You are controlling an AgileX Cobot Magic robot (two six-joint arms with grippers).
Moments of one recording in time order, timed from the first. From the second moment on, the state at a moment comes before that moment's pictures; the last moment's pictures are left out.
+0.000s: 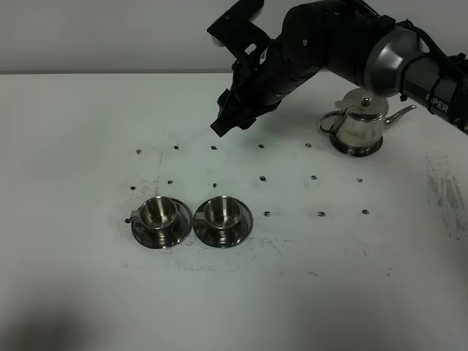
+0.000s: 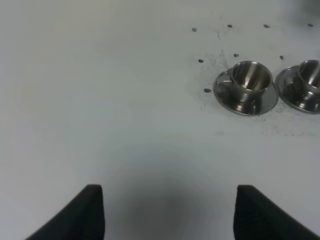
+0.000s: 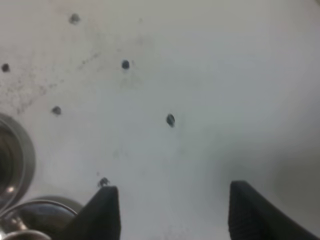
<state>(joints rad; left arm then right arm) 0.06 0.00 -0.51 -0.12 1.08 0.12 0.50 2.11 -1.80 0.16 0.77 -0.40</state>
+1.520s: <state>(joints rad) 0.06 0.00 -0.51 -0.12 1.08 0.12 0.32 2.31 -1.94 -0.14 0.82 -0.18</state>
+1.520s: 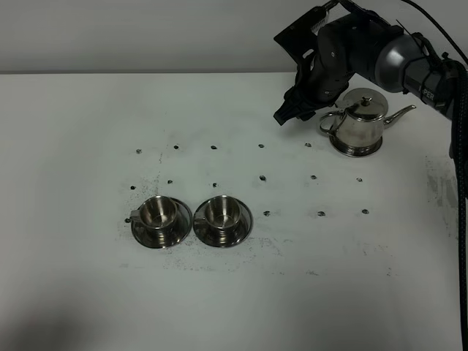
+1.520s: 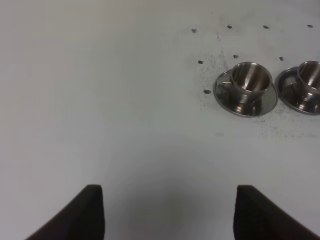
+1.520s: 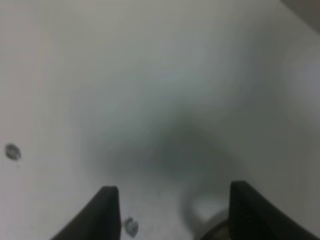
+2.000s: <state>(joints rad) 0.06 0.00 -0.51 -0.12 1.08 0.12 0.32 2.31 -1.94 -0.06 1.01 -0.22</state>
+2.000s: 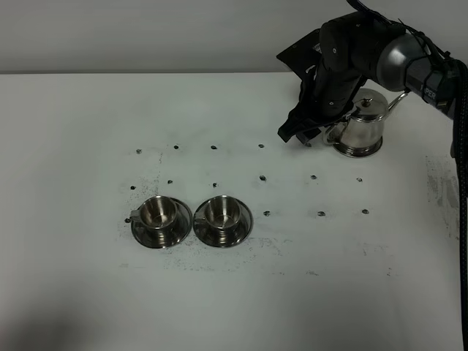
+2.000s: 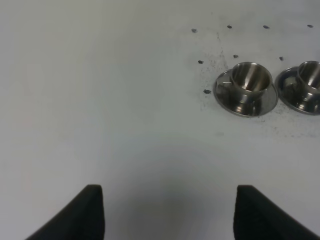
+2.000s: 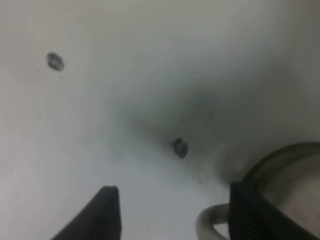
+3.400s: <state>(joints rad) 0.06 0.00 -0.51 -0.12 1.08 0.12 0.34 1.94 -1.31 0.13 0.50 -0.14</state>
